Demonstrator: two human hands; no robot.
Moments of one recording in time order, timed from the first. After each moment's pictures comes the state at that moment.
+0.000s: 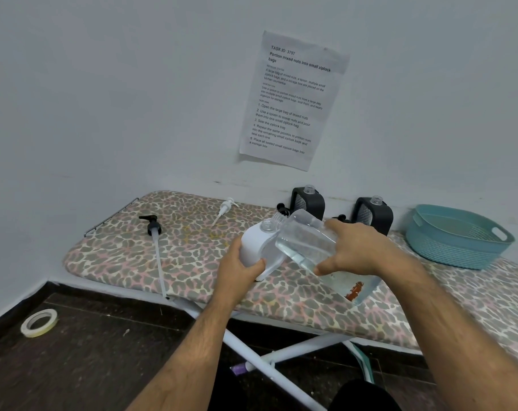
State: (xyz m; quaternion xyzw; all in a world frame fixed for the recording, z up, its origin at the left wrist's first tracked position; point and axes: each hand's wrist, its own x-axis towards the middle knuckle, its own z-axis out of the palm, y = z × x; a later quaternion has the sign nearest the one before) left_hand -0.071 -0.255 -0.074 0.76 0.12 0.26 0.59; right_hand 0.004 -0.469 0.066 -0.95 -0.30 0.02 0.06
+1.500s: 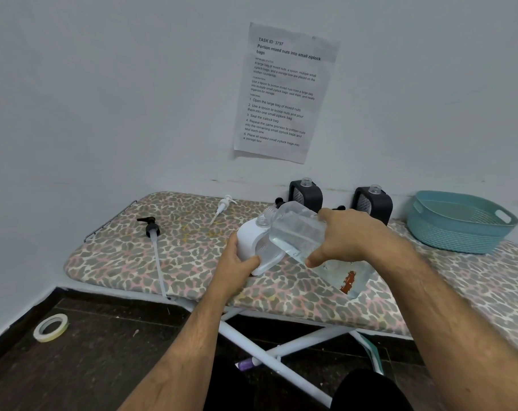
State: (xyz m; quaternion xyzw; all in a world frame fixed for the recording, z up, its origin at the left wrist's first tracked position) left_hand -0.068 -0.247 -0.071 0.74 0.11 0.18 0.63; right_hand -0.017 -0.458 0.086 -0.96 -0.27 0.04 0.04
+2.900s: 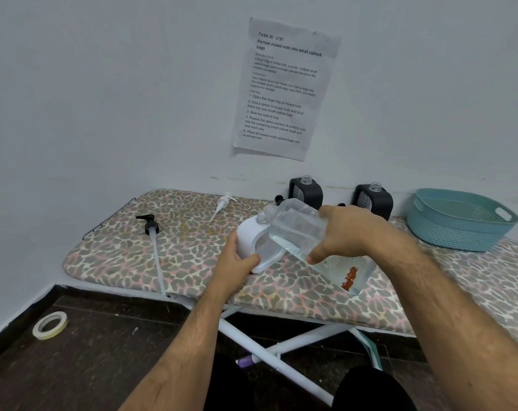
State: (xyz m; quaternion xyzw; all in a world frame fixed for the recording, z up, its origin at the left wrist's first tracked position) left_hand -0.066 -0.245 -0.072 0.74 0.11 0.18 0.64; right_hand -0.016 -0.457 0.089 -0.96 -0.26 0.06 0.05
